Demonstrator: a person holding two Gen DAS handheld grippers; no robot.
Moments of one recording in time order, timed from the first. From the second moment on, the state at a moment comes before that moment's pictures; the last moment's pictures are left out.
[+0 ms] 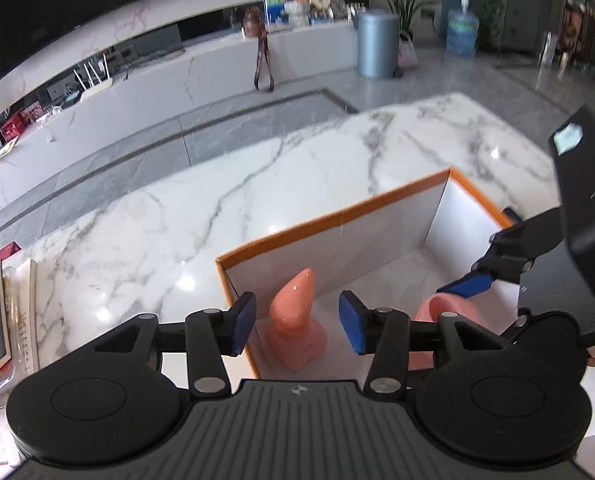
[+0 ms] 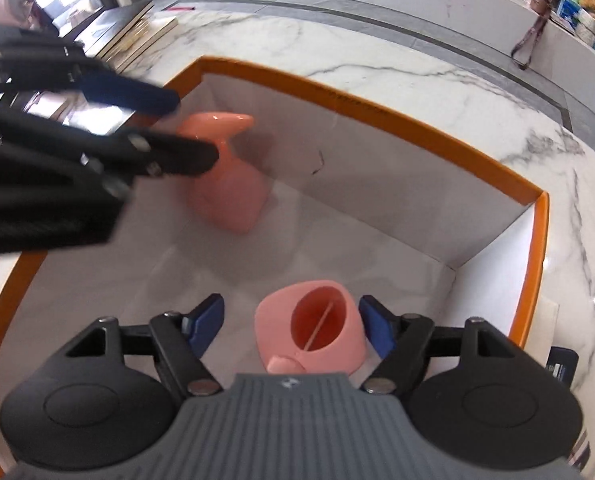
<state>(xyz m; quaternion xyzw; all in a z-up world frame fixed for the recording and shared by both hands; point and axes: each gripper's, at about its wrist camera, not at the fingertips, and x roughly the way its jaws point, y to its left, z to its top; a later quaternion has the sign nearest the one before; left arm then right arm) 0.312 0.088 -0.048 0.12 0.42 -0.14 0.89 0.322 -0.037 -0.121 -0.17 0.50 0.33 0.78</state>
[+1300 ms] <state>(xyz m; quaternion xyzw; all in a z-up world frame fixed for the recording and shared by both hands) 0.290 0.130 -0.073 0.04 0.47 -0.15 0.87 0.306 0.000 -0.132 -0.34 0.41 0.34 0.77</state>
